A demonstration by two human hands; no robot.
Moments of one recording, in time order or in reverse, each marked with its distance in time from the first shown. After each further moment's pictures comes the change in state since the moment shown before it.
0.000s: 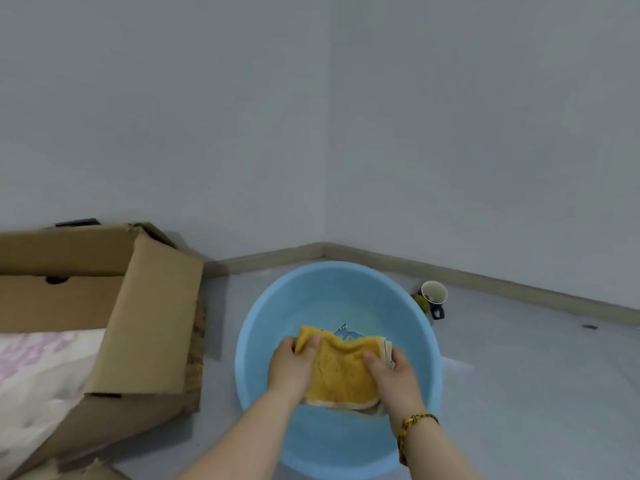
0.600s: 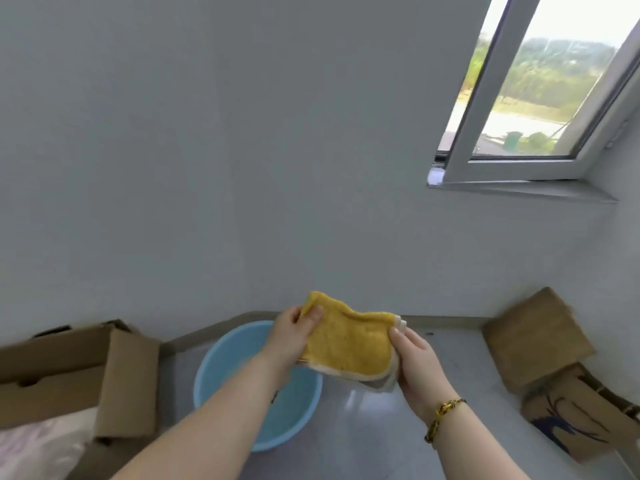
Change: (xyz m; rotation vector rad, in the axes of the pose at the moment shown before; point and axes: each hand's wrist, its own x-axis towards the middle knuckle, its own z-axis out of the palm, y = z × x) left_hand -0.382 0.187 -0.049 -0.263 -0.480 0.434; right_hand -0.360 -0.138 -0.222 0.351 0.080 -0.284
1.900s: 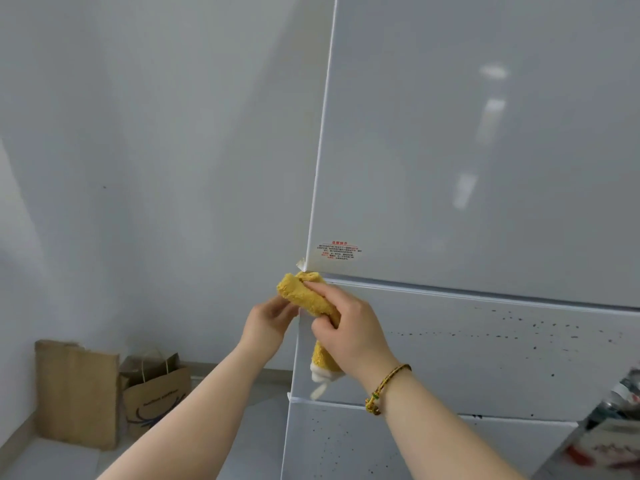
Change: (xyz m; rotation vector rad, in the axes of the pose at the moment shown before) left_hand -0.232 -0.025 0.640 0.426 -1.341 0.441; right_hand -0.309 -0.073 -0.451 -0.782 1.426 -0.298
